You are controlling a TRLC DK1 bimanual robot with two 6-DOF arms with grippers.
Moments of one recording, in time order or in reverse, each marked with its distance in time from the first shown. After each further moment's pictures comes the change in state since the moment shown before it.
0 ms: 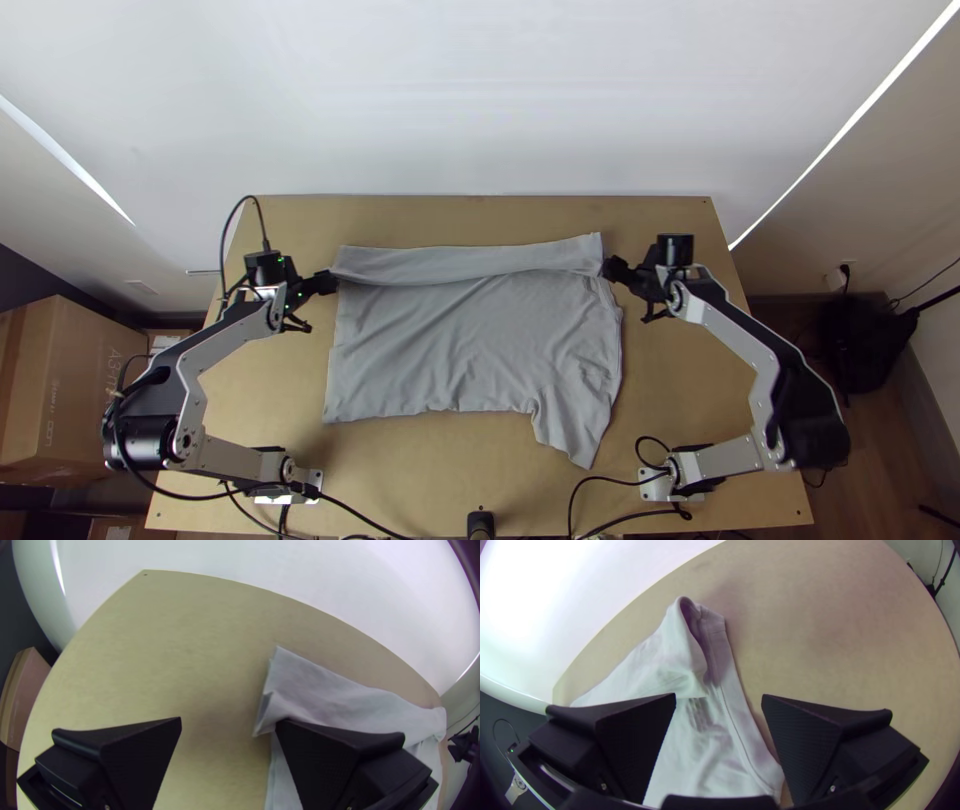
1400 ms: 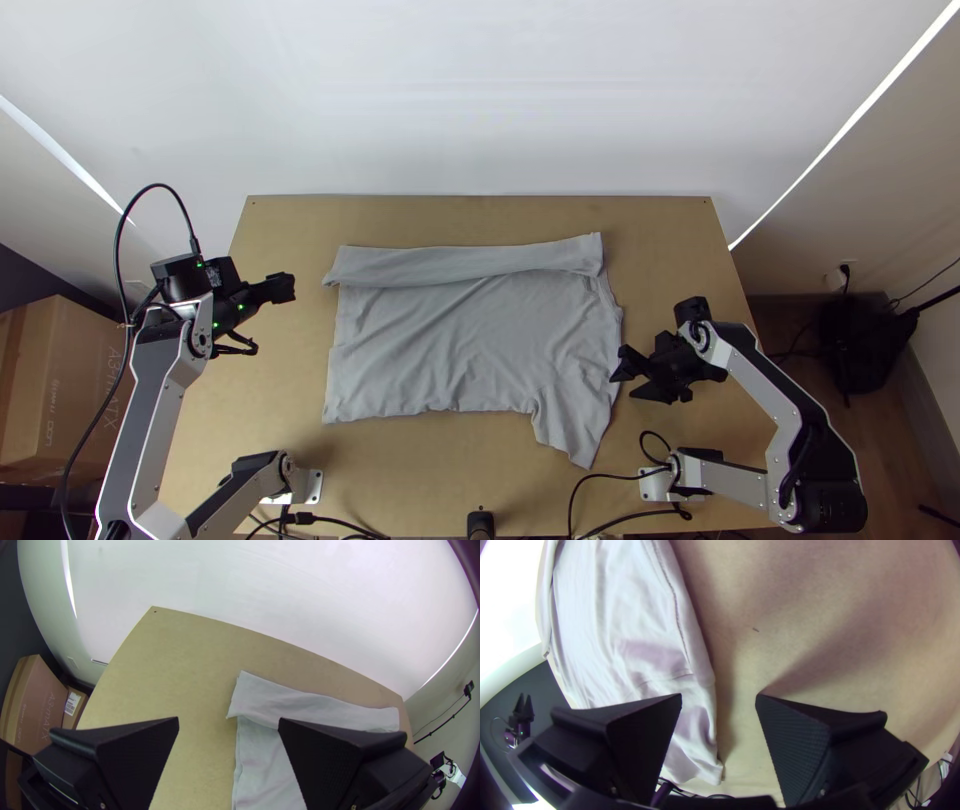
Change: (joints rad) left arm 0.122 -0.506 0.137 -0.597 0.181 0.066; right arm -0.132 -0.215 -0.273 -0.715 -0.295 -0.200
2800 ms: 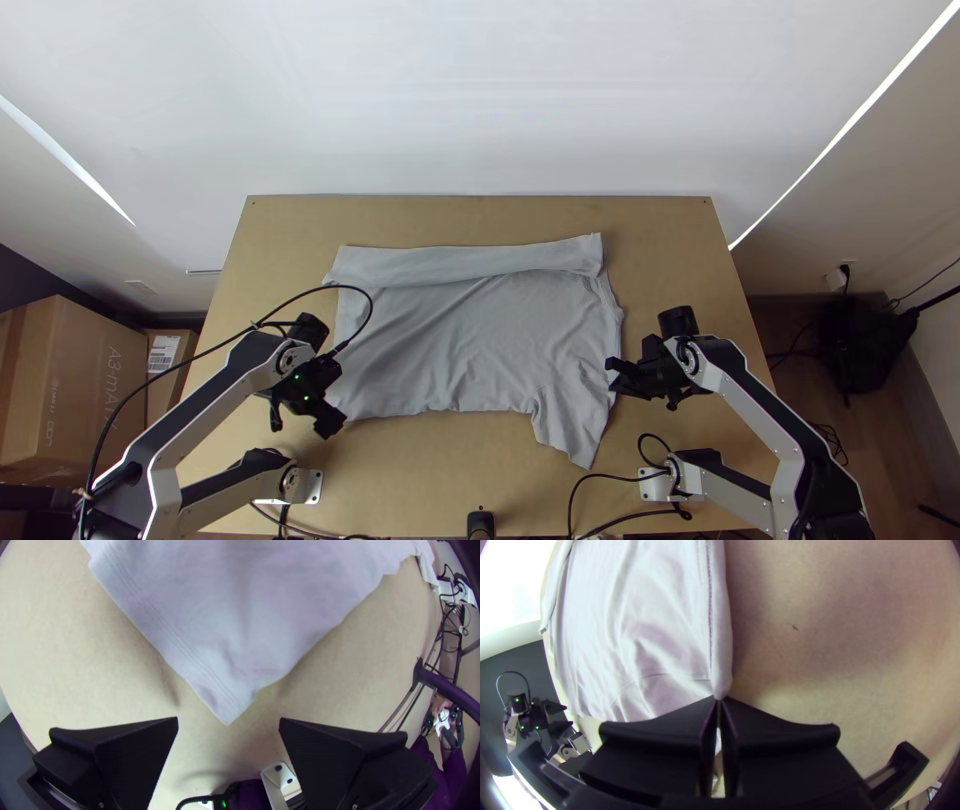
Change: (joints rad) left arm -0.457 0.162 -0.255 -0.600 -0.137 0.488; right arm 0.142 -0.134 -0.095 0.132 0.042 0.035
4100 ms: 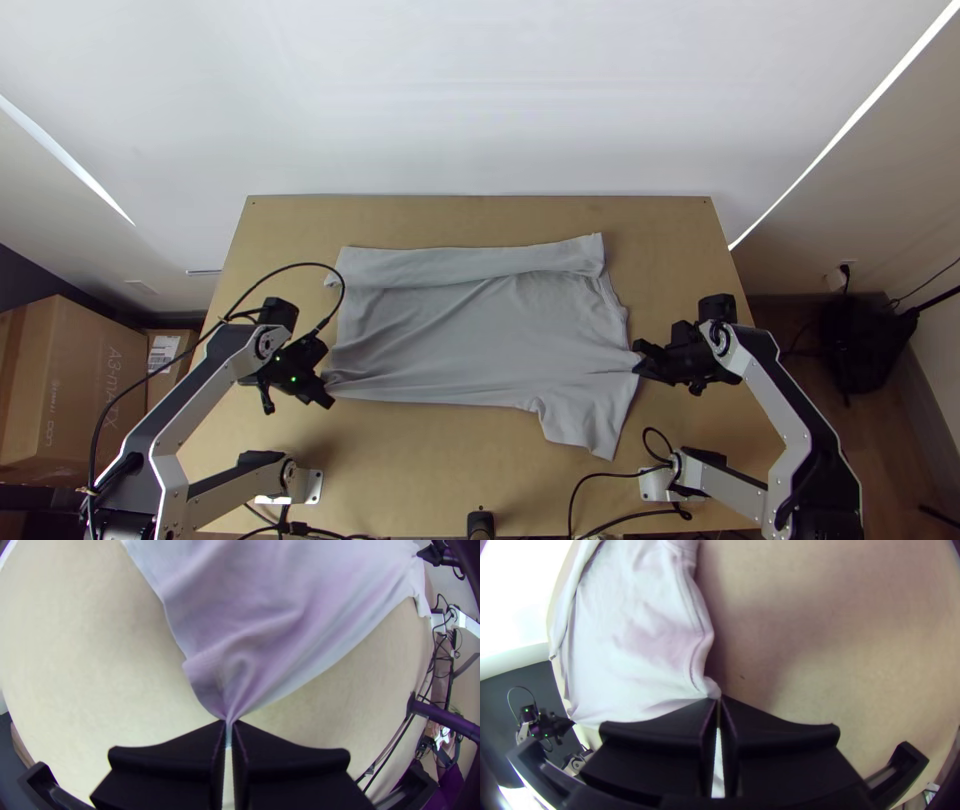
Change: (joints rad) left arm 0.229 0.024 0.042 0.135 0.080 0.156; right arm -0.237 0.033 0.115 -0.080 -0.010 -0.174
